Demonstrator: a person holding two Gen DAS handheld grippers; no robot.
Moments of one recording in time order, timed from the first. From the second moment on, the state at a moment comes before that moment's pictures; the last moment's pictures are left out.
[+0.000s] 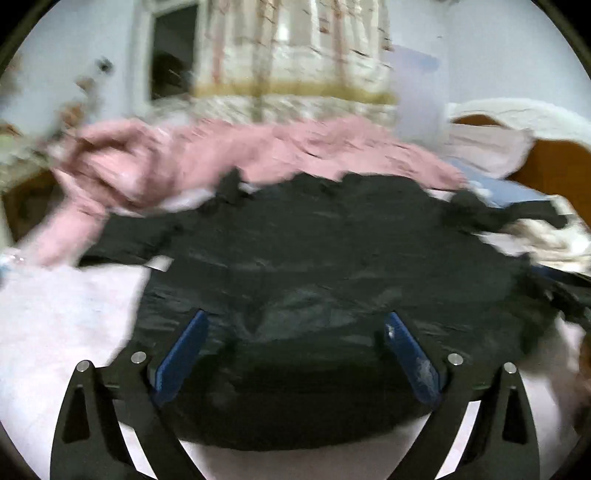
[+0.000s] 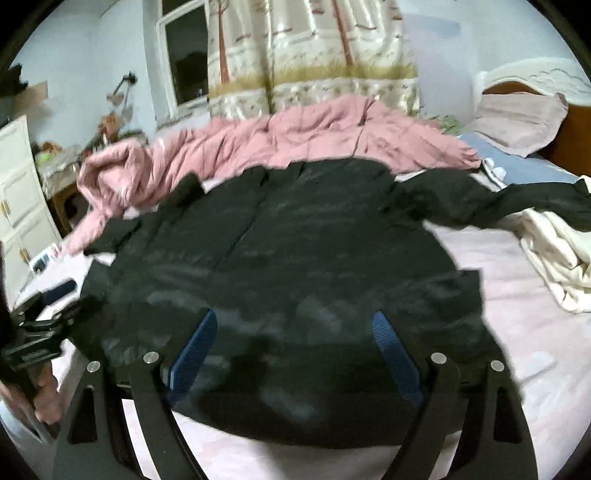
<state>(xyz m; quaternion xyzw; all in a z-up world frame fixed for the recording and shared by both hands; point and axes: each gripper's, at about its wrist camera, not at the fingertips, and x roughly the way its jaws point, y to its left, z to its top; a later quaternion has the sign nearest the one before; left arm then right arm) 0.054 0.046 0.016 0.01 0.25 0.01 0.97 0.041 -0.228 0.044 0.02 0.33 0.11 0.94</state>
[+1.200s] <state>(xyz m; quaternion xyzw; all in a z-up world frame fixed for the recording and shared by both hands) 0.127 0.164 -0.031 -0.08 0.38 0.16 0.90 0.114 -0.301 -0.005 0.05 0.42 -0.01 0.91</state>
